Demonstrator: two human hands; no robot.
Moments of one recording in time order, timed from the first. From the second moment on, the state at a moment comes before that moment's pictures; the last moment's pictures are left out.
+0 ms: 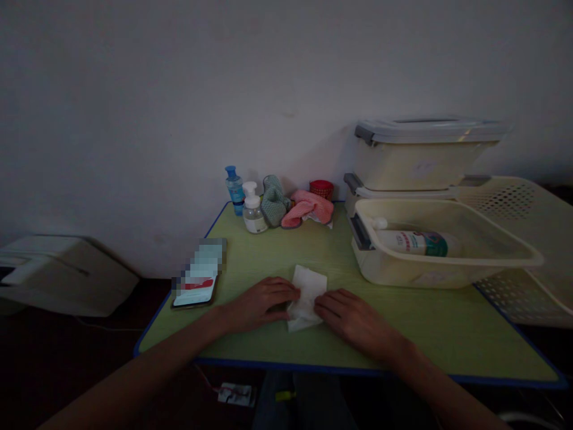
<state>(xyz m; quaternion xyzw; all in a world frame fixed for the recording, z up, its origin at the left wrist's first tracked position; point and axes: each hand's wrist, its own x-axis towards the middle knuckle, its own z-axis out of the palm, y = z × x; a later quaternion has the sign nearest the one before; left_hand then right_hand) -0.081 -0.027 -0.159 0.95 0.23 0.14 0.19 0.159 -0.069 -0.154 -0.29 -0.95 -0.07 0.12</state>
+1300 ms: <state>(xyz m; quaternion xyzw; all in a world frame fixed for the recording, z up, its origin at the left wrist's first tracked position) -0.039 0.014 -0.153 0.77 0.46 0.19 0.40 0.144 -0.024 -0.135 -0.59 -0.74 0.27 0.17</state>
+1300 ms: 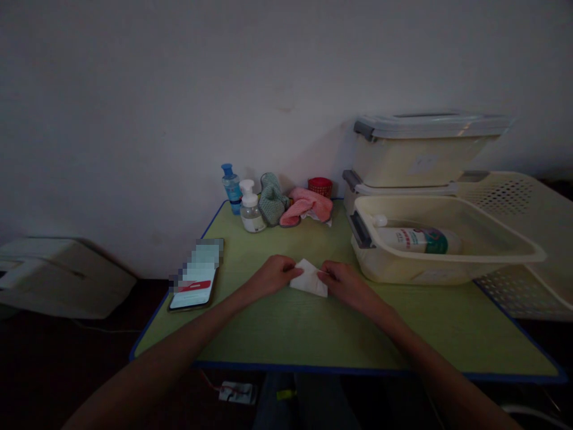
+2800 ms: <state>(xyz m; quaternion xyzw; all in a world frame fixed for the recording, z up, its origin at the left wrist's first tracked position) -0.024 -0.002 -0.177 0.90 0.35 0.26 0.05 0.129 -0.033 -0.153 -0.63 -0.77 0.00 0.07</state>
